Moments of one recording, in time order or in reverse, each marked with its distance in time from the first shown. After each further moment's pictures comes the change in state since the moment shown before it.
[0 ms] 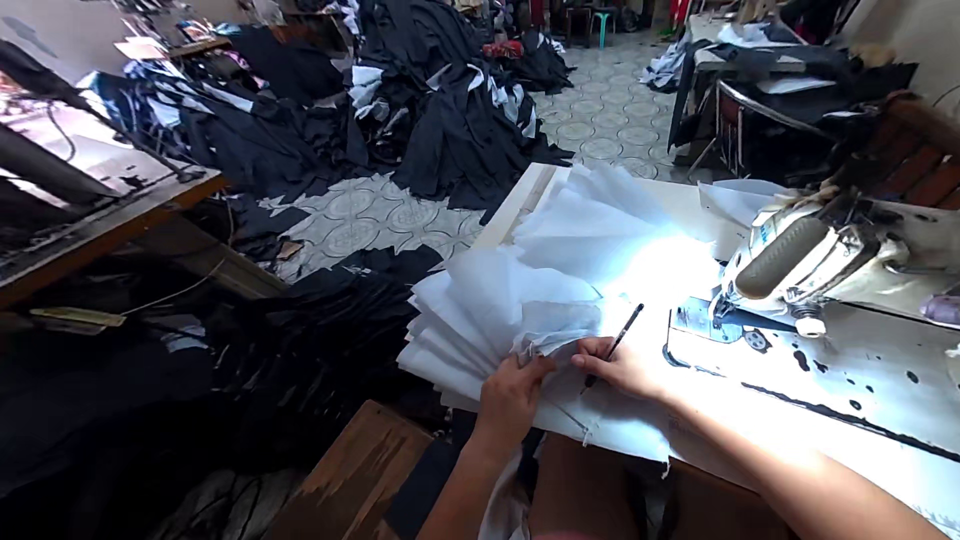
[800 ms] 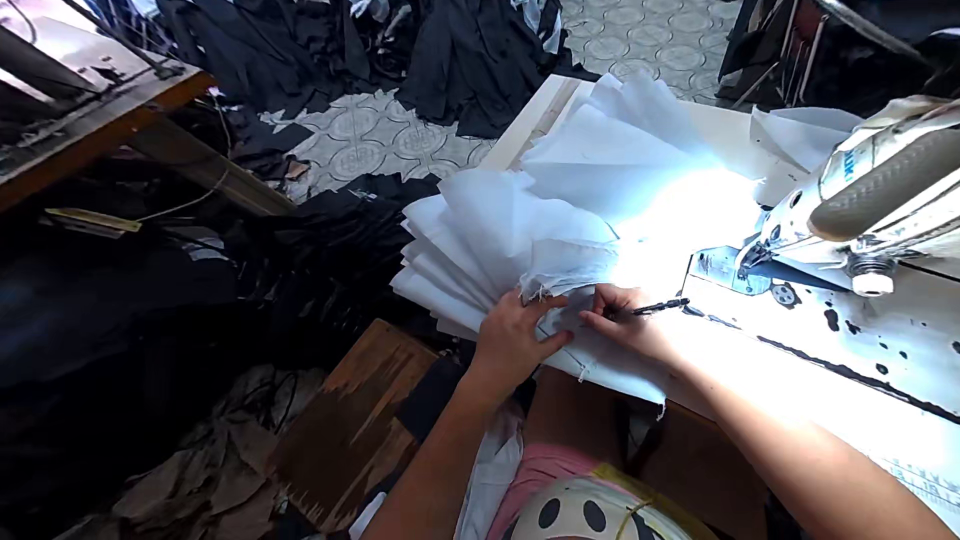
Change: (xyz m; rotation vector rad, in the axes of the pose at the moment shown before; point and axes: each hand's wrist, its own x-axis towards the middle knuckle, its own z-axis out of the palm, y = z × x) left_hand -0.005 0.010 -0.002 0.035 -0.129 -0.055; right_hand -0.016 0.018 0.008 -0.269 0.161 -0.198
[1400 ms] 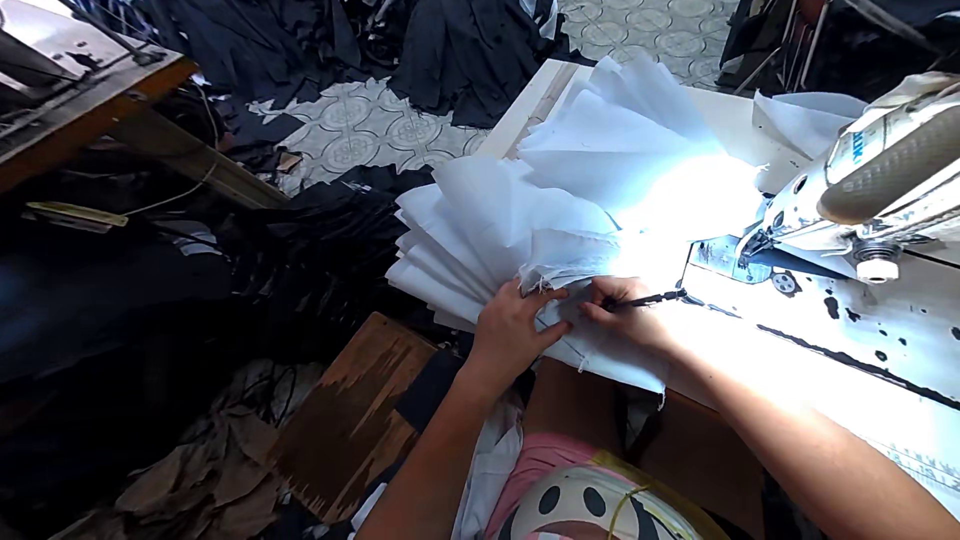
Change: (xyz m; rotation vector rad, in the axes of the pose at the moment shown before) left_hand 0.001 0.000 0.000 0.001 -0.022 -0.005; right_hand 0.001 -0.003 -0.002 -0.160 -0.021 0.028
